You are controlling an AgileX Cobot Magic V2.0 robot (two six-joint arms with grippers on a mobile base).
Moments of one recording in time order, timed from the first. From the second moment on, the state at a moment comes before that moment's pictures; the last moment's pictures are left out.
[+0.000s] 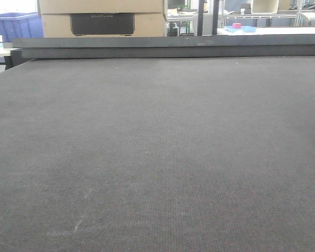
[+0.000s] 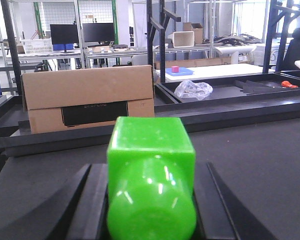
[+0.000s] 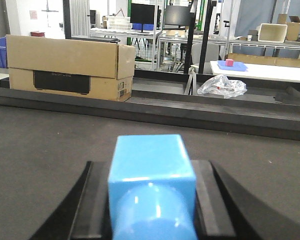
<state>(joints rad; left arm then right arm) -0.23 0.59 -0.84 -0.09 0.28 0.15 0.18 0.48 -0.76 0.00 0.37 -0.01</state>
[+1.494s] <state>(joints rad) -0.23 0.59 -0.84 -0.09 0.28 0.15 0.18 0.48 -0.76 0.00 0.36 -0.01</state>
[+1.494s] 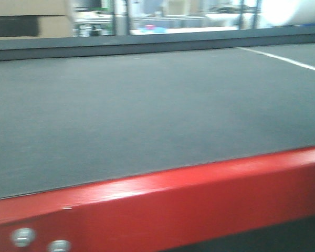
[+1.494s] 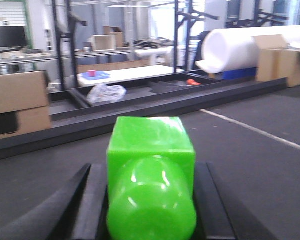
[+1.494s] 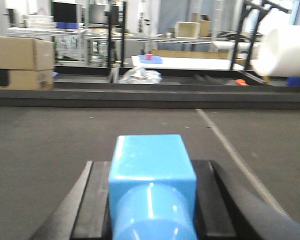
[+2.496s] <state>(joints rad) -0.23 0.59 -0.84 -0.09 0.28 0.15 0.18 0.48 -0.76 0.00 0.36 -0.01</state>
